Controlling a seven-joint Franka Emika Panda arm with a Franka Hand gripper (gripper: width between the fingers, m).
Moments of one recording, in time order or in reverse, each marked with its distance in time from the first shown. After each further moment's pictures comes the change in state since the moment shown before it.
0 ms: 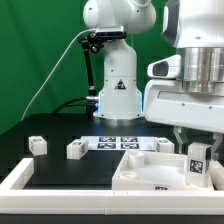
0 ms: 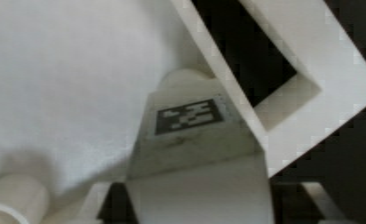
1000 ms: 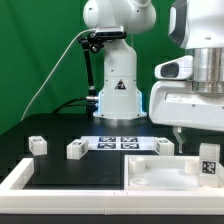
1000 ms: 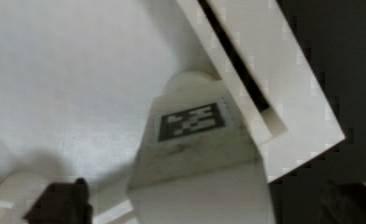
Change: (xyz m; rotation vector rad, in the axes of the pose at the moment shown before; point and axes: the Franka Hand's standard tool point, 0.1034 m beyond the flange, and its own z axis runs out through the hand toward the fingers) arm -0.012 -0.013 0.000 0.018 -0.010 -0.136
